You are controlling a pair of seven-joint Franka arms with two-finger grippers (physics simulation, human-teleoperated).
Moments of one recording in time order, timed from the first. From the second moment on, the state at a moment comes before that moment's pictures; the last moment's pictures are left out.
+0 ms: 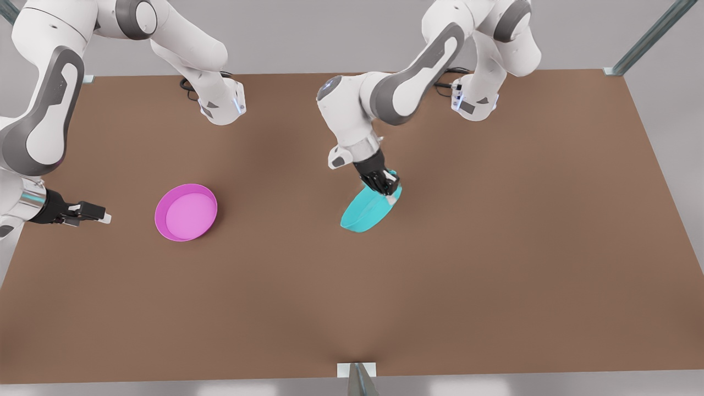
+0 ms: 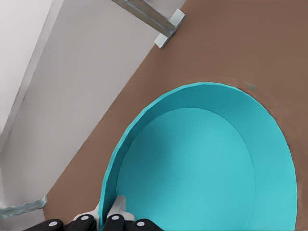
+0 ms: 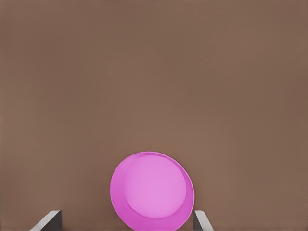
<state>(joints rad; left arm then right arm) -1.01 0.48 0.15 -1.35 0.72 1.72 -0.27 -0.35 0.31 0.12 -1.37 0.12 1.58 -0.25</state>
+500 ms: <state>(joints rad) -1.25 0.86 0.16 -1.28 1.59 1.27 -0.27 -0.35 0.33 0.12 -1.37 0.12 1.58 -0.25</state>
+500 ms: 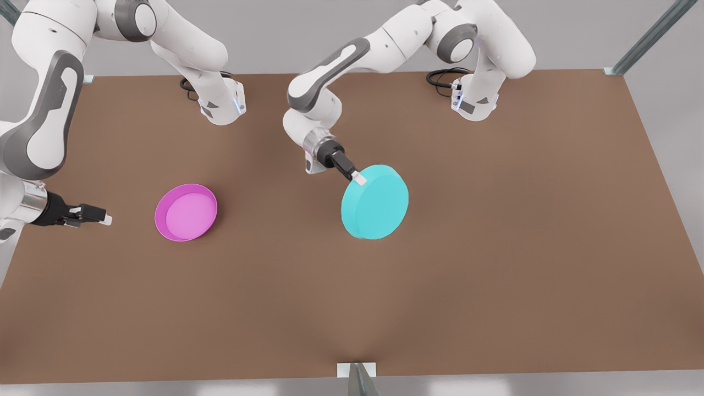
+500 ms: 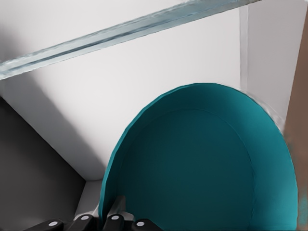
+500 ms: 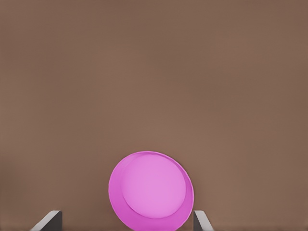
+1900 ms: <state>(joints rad) -1.01 0.71 -0.07 -0.85 1.01 1.49 -0.48 -0.35 0.46 -0.04 -2.07 0.22 2.12 -0.47</state>
